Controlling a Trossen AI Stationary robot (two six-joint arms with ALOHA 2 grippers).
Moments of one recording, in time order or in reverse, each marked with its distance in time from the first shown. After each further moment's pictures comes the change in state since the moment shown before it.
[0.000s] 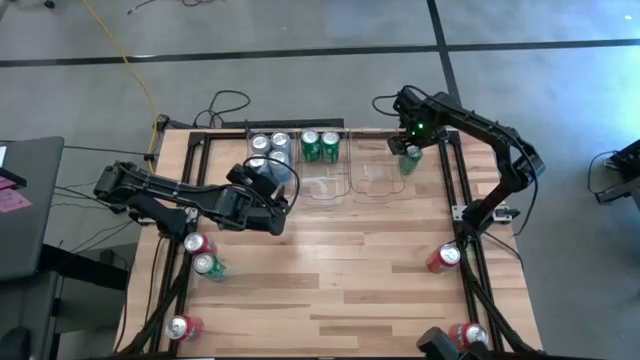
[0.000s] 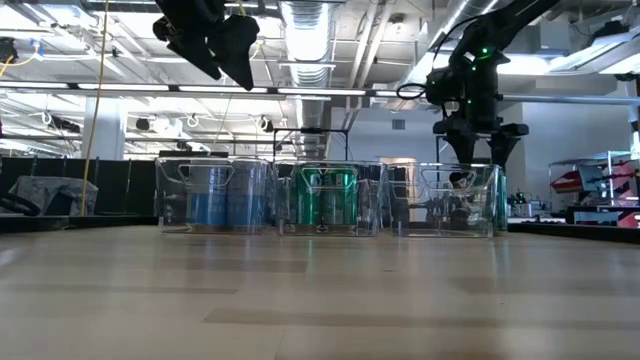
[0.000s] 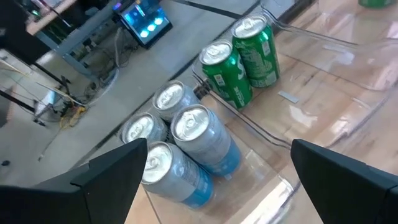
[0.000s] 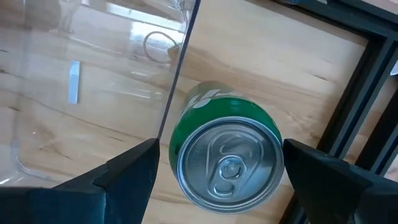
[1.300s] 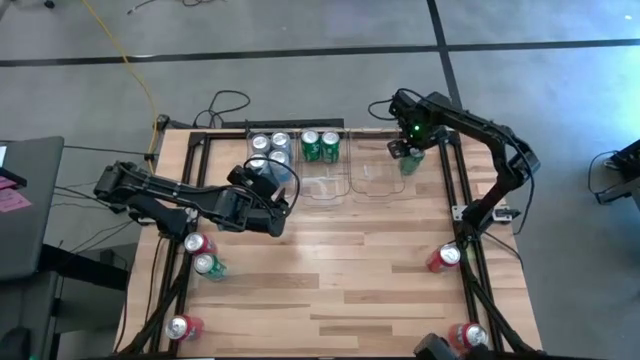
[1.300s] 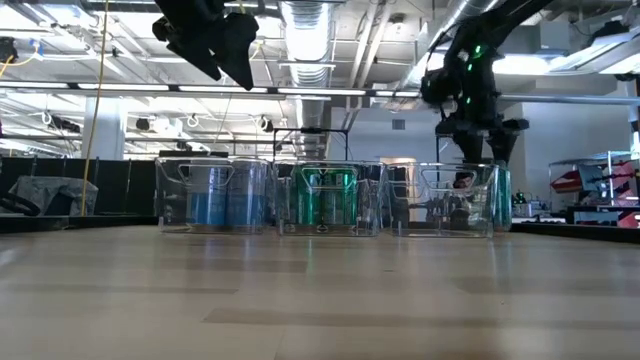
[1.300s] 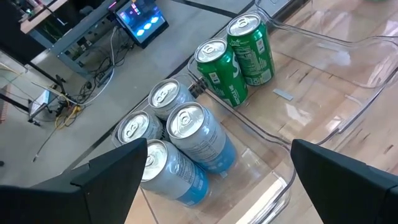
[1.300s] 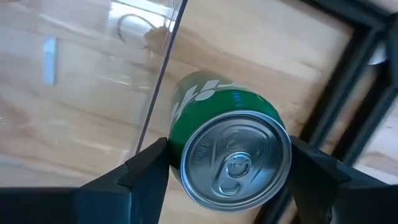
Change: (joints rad) left arm -0.010 0.000 0.000 0.000 0.012 -0.005; right arm 0.040 0.016 0.043 -0.106 0.061 -0.010
